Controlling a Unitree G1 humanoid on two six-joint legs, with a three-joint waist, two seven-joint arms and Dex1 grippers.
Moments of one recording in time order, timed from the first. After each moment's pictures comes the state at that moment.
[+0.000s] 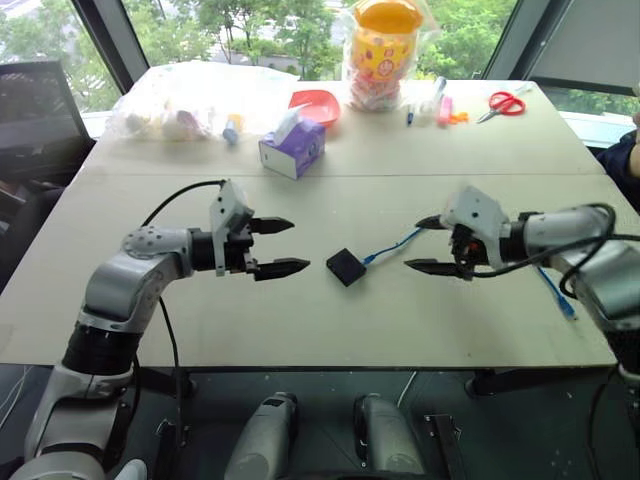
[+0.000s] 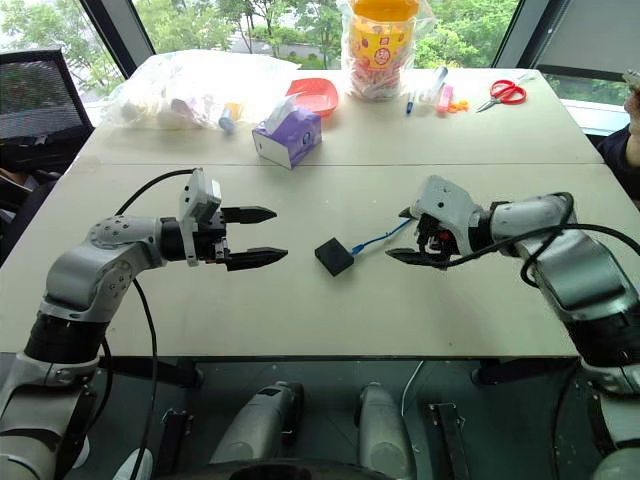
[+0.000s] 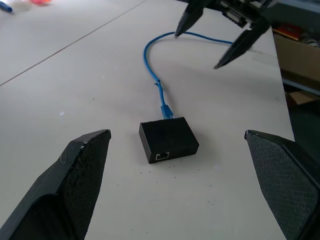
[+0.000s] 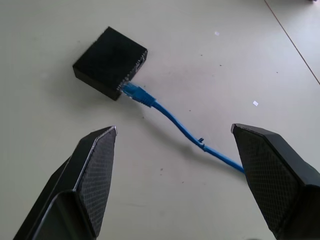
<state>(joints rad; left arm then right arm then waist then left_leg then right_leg) -0.50 0.63 -0.06 -0.13 -0.51 0.60 -1.04 -0.66 -0.94 0.29 -0.03 0.22 0.49 1.04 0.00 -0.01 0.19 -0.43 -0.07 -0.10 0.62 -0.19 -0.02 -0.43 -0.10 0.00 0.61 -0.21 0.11</state>
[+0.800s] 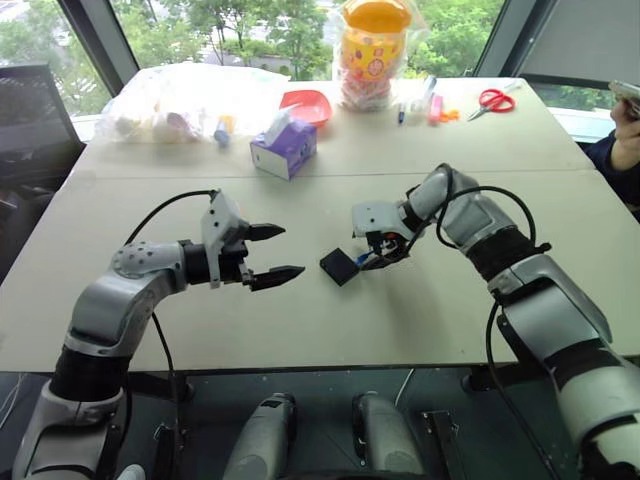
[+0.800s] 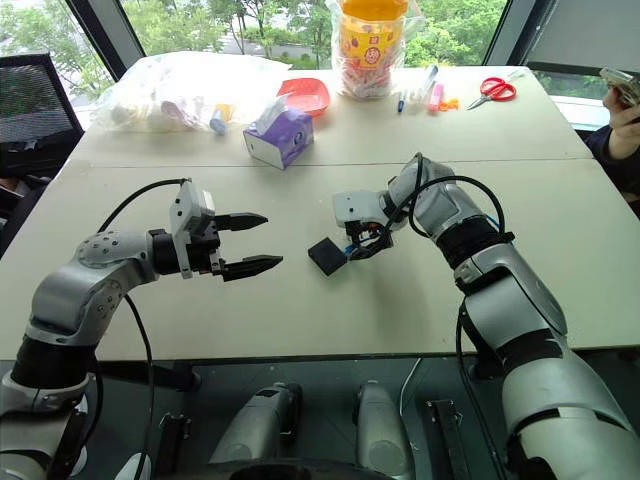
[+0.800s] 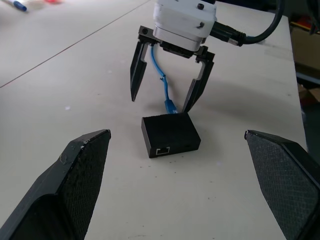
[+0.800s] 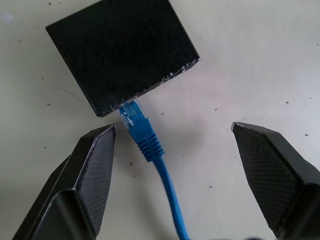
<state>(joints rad) -0.39 0.64 -0.02 -0.28 -0.52 0.62 -0.94 -1.11 -0.50 0.57 0.78 -0.23 -0.04 1.33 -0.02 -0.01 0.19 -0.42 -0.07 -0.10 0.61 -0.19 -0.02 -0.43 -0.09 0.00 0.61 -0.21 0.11</state>
